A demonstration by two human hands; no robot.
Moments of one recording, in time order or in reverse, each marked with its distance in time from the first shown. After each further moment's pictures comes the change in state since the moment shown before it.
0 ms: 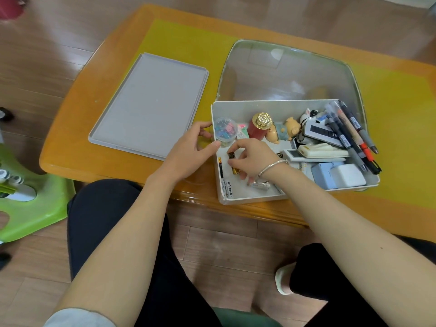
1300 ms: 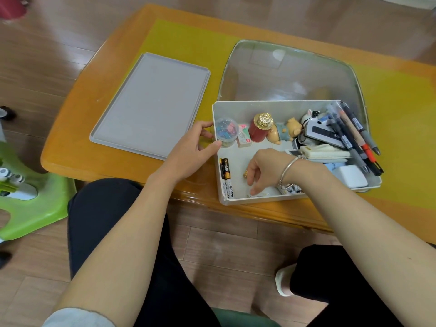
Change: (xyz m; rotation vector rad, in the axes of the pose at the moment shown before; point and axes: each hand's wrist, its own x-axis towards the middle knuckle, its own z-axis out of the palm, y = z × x) left_hand 0.001 0.000 0.002 -0.019 -0.006 -0.006; right_hand -0.013 0.009 -0.027 -0.472 -0.359 -0.099
